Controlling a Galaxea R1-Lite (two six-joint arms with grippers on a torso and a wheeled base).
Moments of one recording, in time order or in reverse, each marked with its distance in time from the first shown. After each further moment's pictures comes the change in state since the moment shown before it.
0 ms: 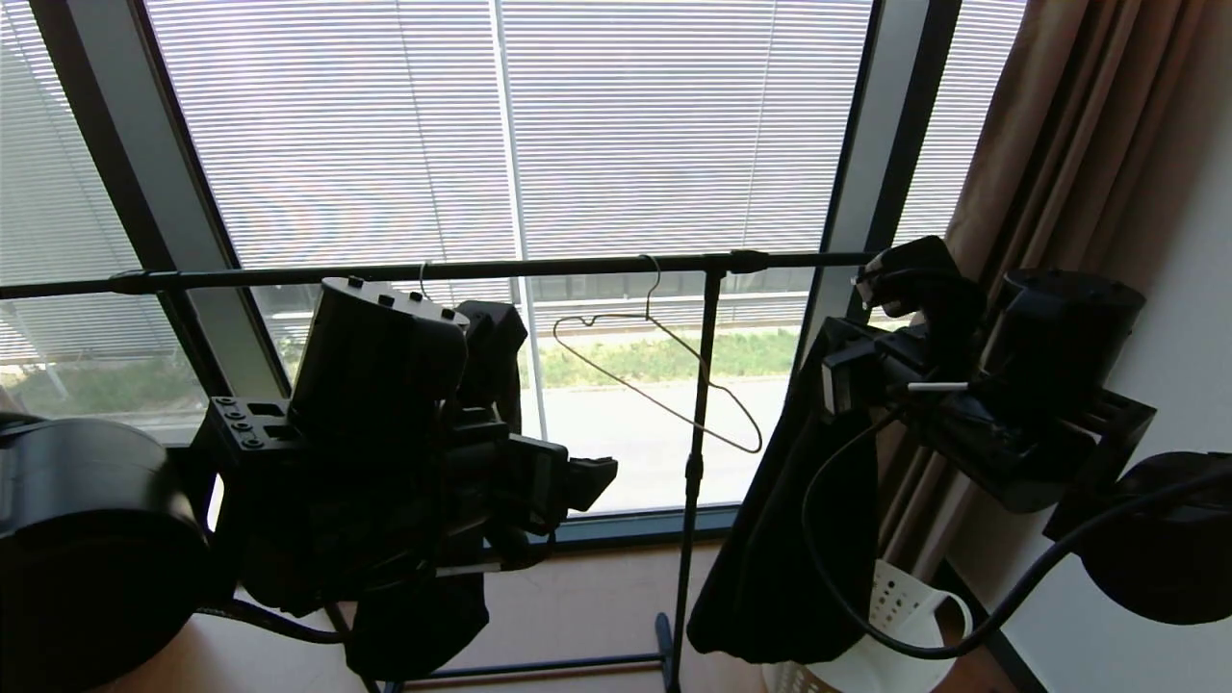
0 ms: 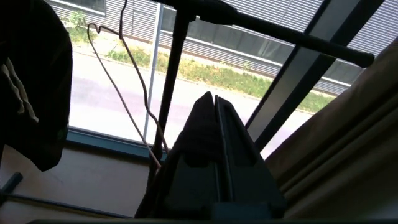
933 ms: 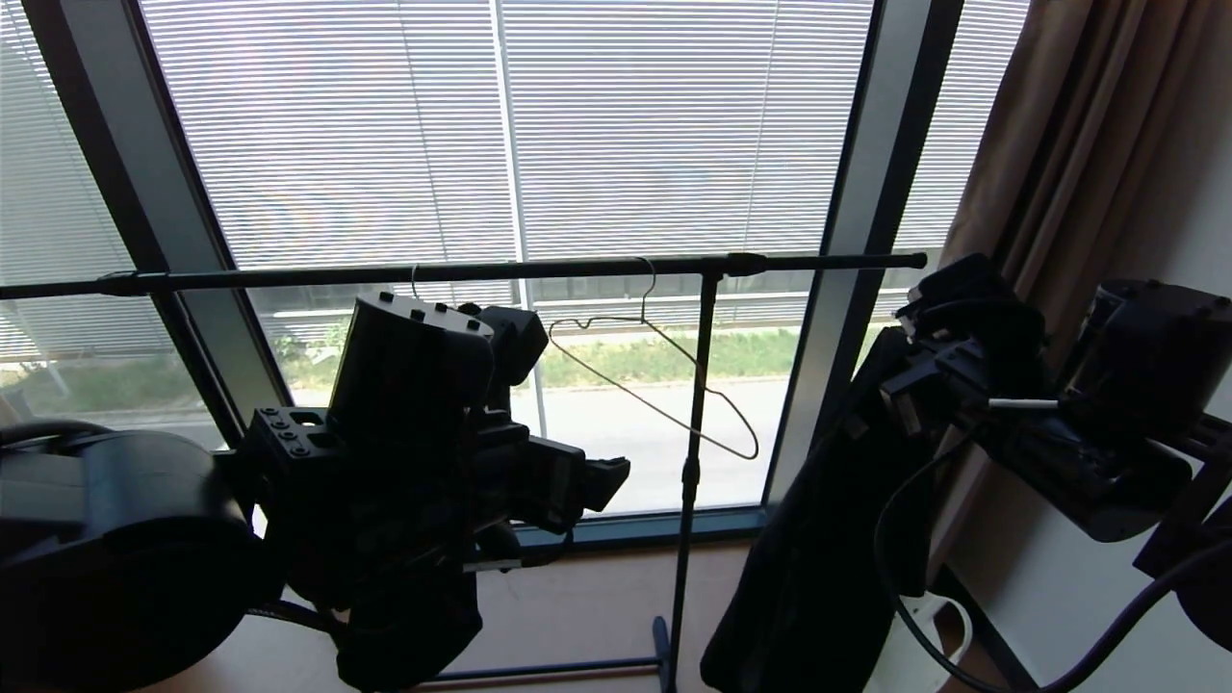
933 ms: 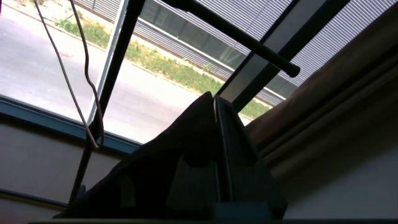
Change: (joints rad) left arm -0.009 0.044 0.009 -0.077 0.001 0.039; right arm -0.069 -0.111 0.120 -0.003 -0.009 -0.234
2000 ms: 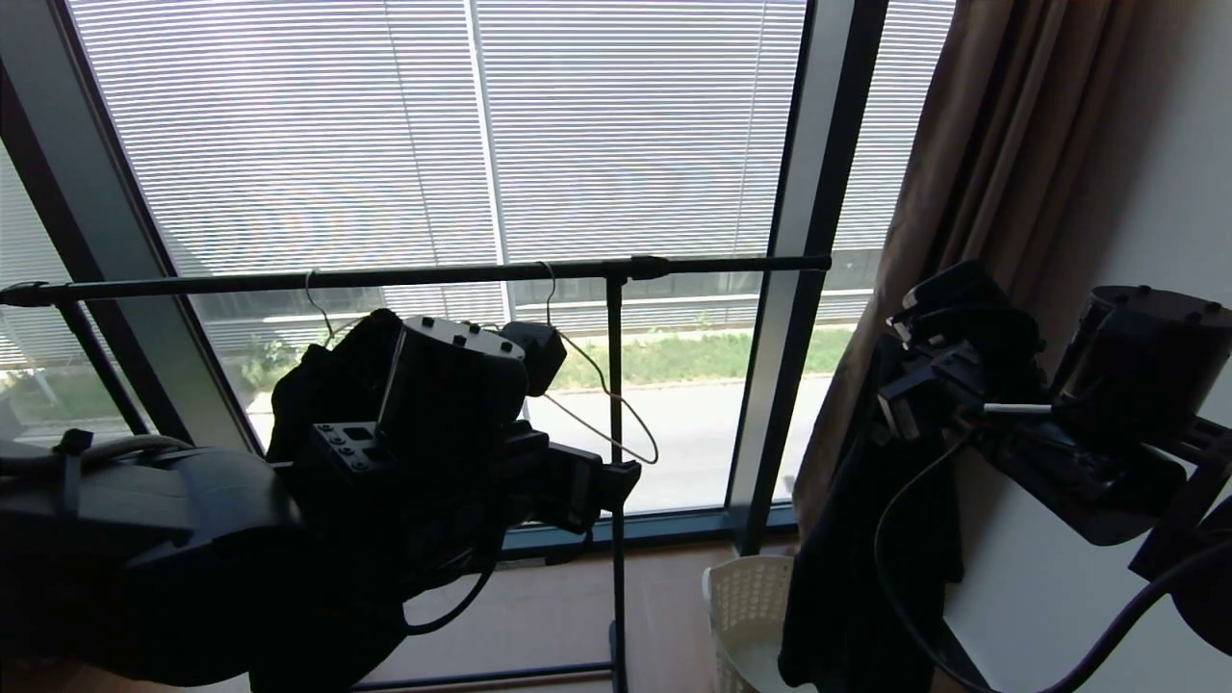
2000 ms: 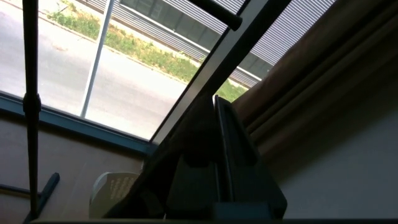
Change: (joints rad) left arm 0.009 0.079 0.011 -0.095 0.007 -0.006; right arm 0.001 0.008 0.007 0.000 0.000 0.000
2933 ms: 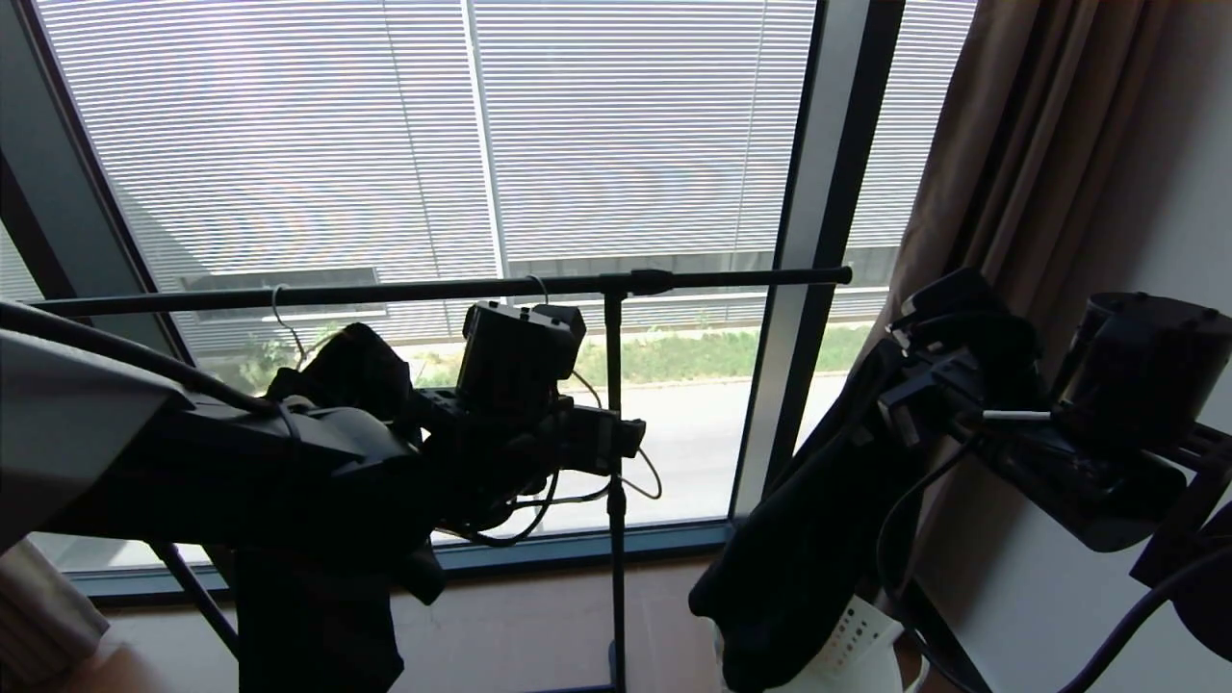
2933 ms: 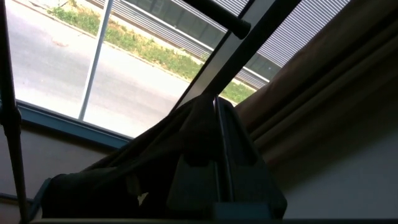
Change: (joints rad) left arm 0.068 0.202 -0.188 -0.045 0.039 0.006; right arm 0.005 0.001 0.013 0.000 0.000 0.000
